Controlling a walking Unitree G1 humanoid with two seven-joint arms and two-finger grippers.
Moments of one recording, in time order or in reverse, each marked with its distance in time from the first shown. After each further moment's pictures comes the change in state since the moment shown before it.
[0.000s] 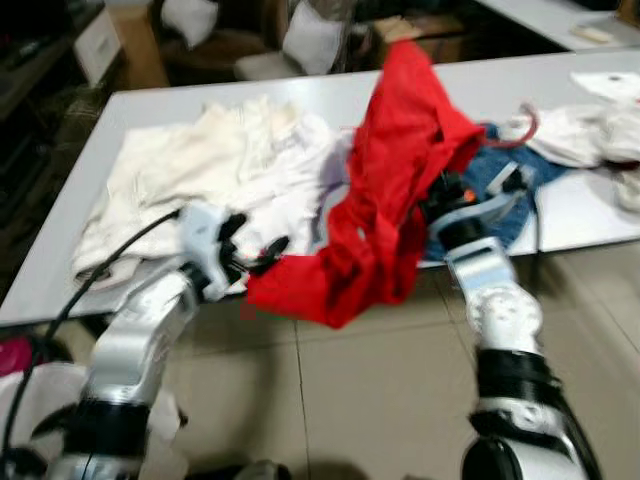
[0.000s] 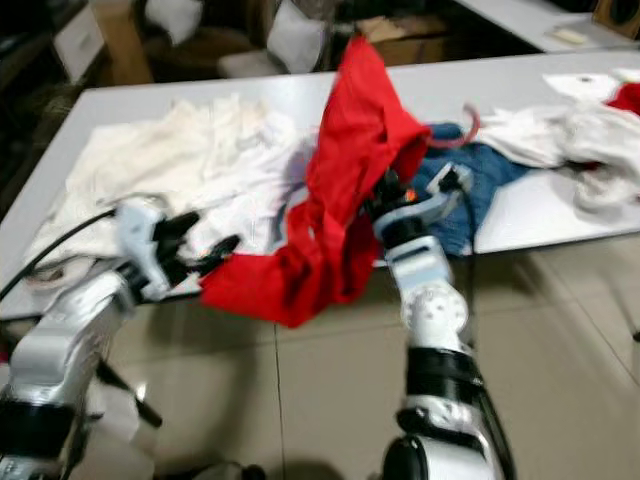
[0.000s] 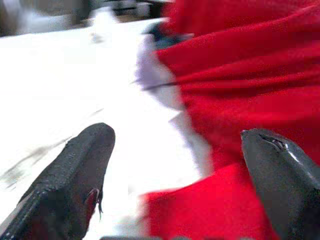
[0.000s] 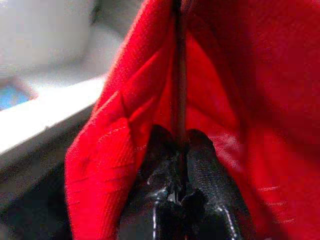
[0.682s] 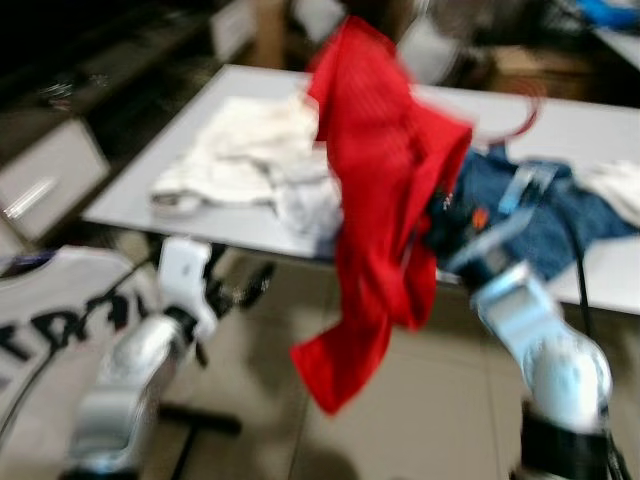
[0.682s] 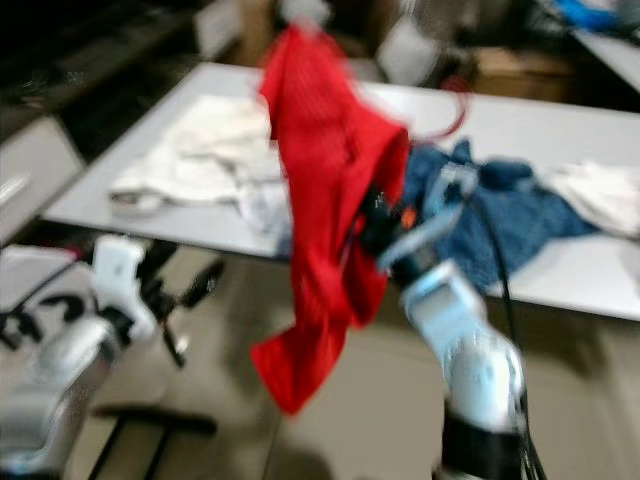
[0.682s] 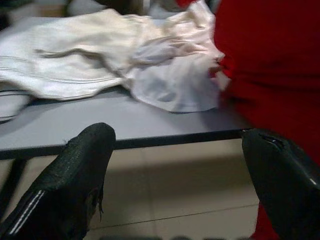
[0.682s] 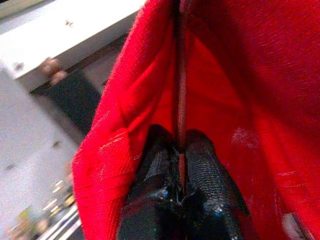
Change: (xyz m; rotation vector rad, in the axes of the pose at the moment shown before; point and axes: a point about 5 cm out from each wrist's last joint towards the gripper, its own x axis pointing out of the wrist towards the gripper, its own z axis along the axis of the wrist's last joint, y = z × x) left arm -0.033 -0.014 -0.017 0.002 0.032 0.126; right arm -0.053 0.048 0.000 -0.064 0.208 0.137
